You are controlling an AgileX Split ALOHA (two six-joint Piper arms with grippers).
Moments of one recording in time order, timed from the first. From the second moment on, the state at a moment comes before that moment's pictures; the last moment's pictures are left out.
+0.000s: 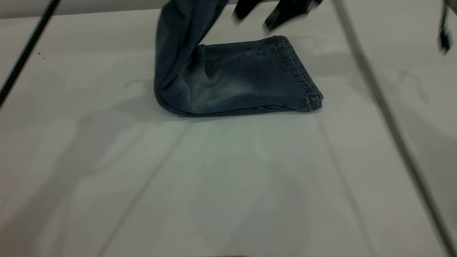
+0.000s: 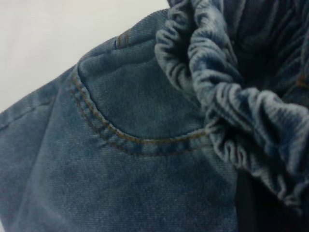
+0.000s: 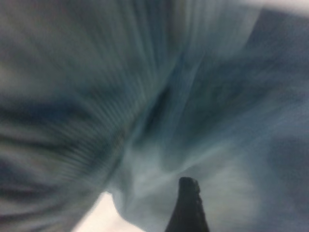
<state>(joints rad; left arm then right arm) -0.32 1.89 -1.33 -0.97 0.45 0.75 0.19 2.39 -1.95 0.82 0.97 -0.46</state>
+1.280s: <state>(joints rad) -0.43 1.97 -1.43 -0.92 0.30 0.92 0.07 2.15 -1.95 0.77 1.20 -0.46</state>
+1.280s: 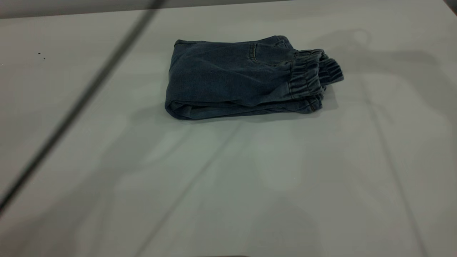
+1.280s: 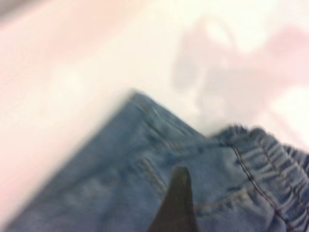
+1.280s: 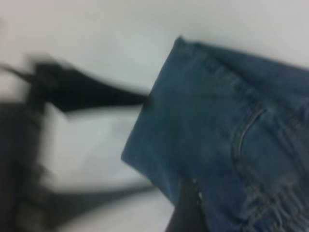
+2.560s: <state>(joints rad) -0.28 1.69 -1.43 -0.88 0.65 0.88 0.59 2.51 -1.96 0.21 1.09 0.31</state>
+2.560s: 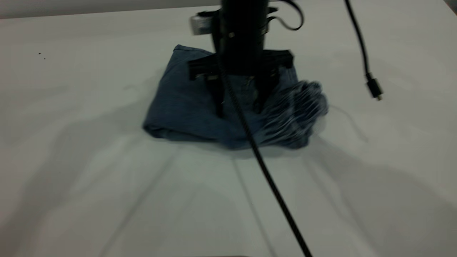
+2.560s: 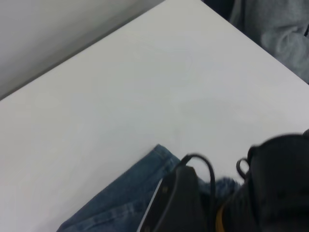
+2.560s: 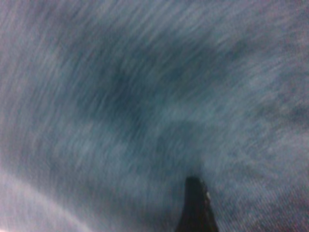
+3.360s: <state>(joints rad) -0.23 1.19 -1.43 -0.41 0.91 0.55 0.62 1.85 -1.90 0.10 1.24 0.12</state>
